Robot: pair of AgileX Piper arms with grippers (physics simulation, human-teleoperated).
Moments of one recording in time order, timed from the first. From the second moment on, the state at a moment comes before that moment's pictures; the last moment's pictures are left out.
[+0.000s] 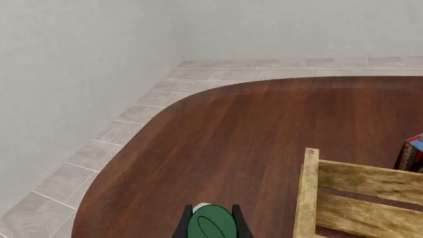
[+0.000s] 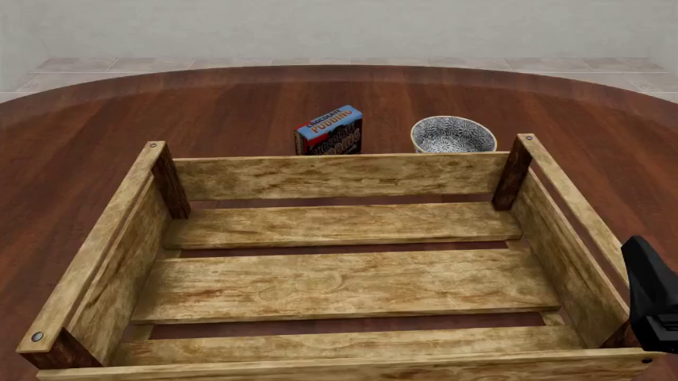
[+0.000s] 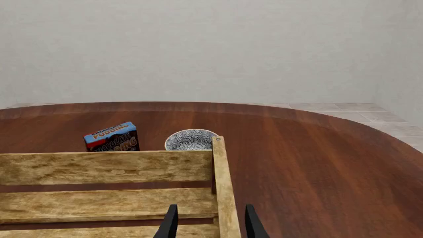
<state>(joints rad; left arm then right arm) 0.45 0.26 -0.59 0.51 0.20 0.00 0.01 0.00 0.00 0.00</state>
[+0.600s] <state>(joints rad) 0.05 0.55 -0.76 0.31 0.25 0.00 0.01 0.00 0.00 0.00</state>
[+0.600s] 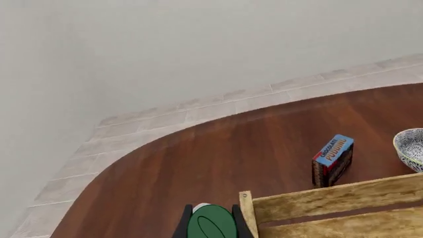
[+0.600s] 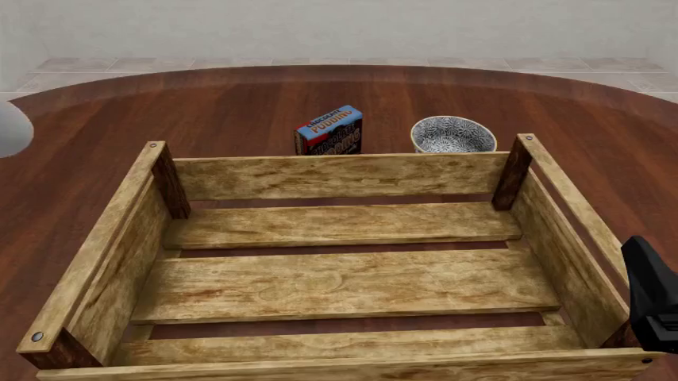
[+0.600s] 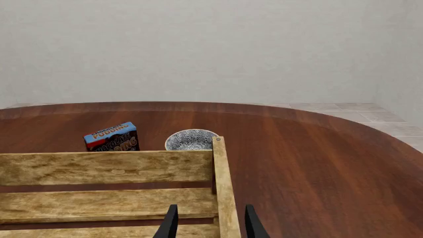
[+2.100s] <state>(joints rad) -0.62 1.12 -0.95 0.15 0.08 0.00 0.01 0.00 0.00 0.00</state>
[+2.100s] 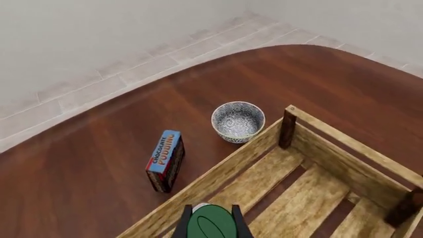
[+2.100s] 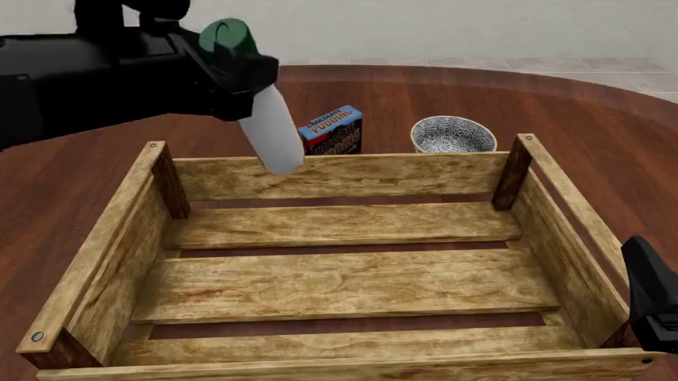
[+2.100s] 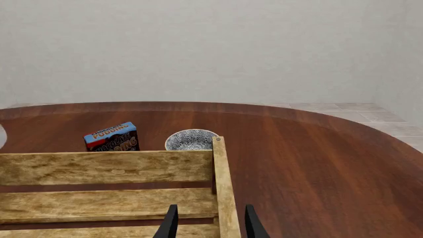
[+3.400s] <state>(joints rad) -0.79 1.53 -0.80 -0.17 0.01 0.00 0.01 0.00 0.00 0.00</state>
